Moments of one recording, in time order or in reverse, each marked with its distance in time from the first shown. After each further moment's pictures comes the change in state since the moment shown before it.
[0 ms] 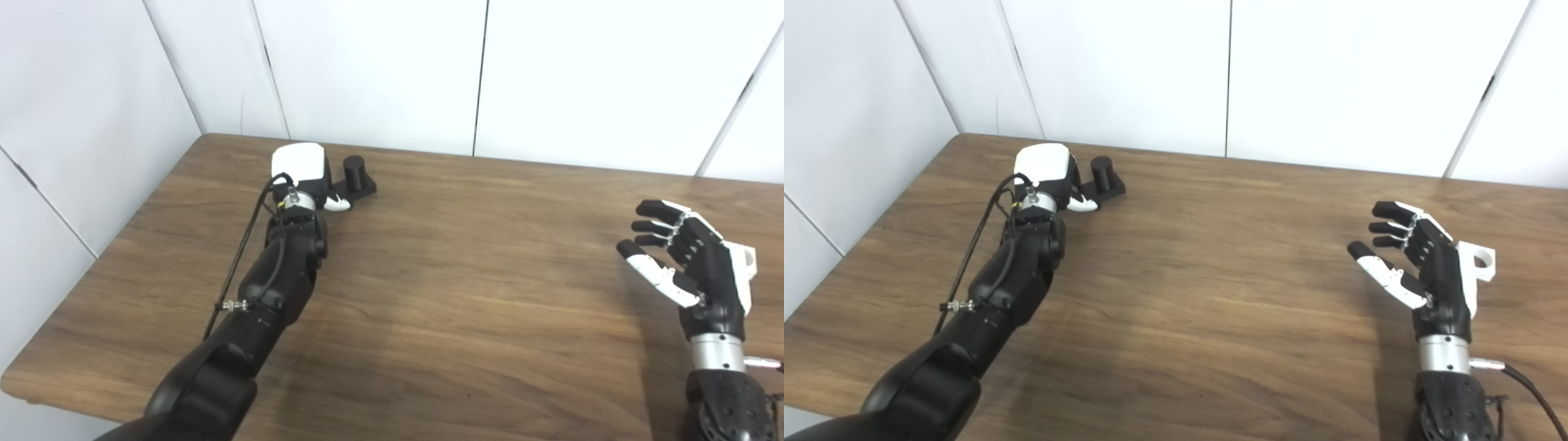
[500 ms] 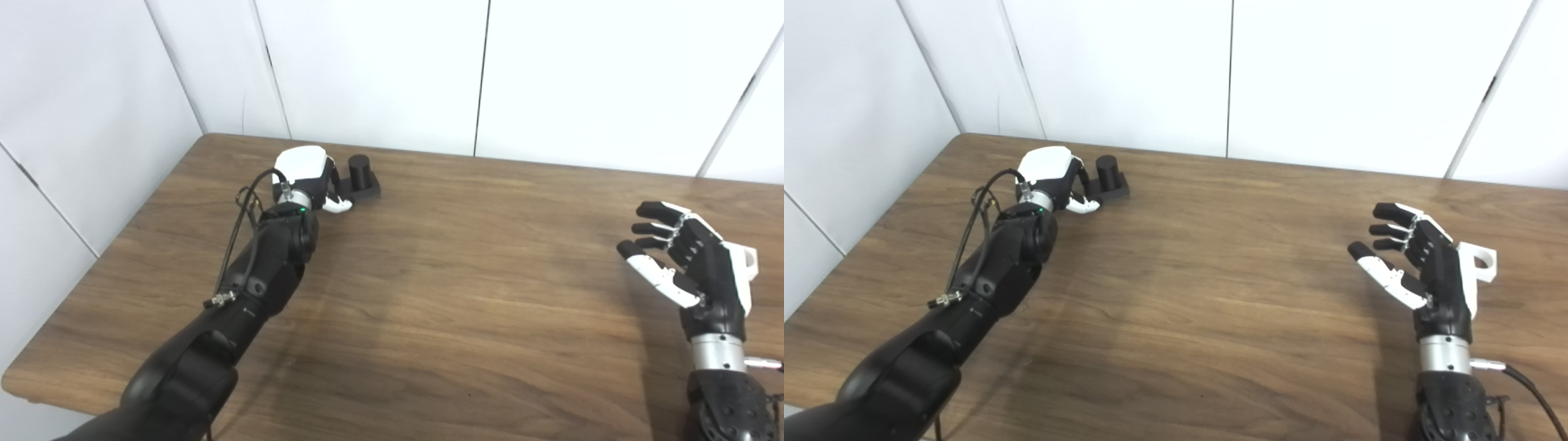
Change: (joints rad) left arm -0.019 0.077 -0.092 0.036 -0.223 -0.081 0.005; right arm 0.002 -0.001 -0.002 -0.010 -0.008 0.017 0.000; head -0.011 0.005
